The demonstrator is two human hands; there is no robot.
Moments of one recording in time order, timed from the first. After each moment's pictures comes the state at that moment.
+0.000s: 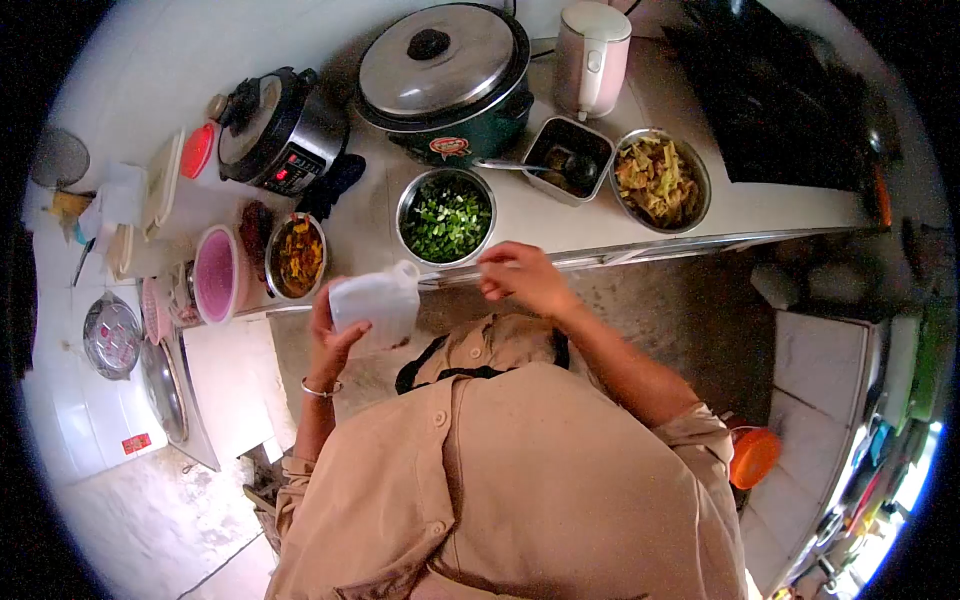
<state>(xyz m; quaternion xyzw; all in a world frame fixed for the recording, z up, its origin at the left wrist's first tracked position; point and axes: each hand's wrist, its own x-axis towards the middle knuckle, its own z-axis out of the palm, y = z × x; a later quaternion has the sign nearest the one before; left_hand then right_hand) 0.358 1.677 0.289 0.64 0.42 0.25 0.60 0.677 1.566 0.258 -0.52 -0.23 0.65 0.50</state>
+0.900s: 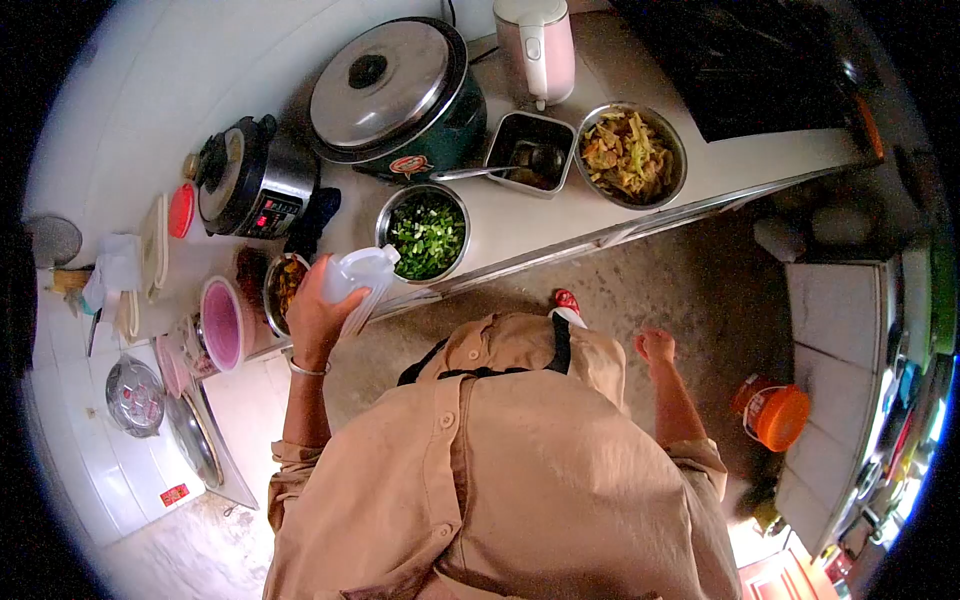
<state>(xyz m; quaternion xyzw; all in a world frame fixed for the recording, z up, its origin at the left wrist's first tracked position) 0.435 1.732 0.327 0.88 0.45 0.07 0.13 0.752 1.266 -0.011 -0.73 0.22 0.40 0.51</state>
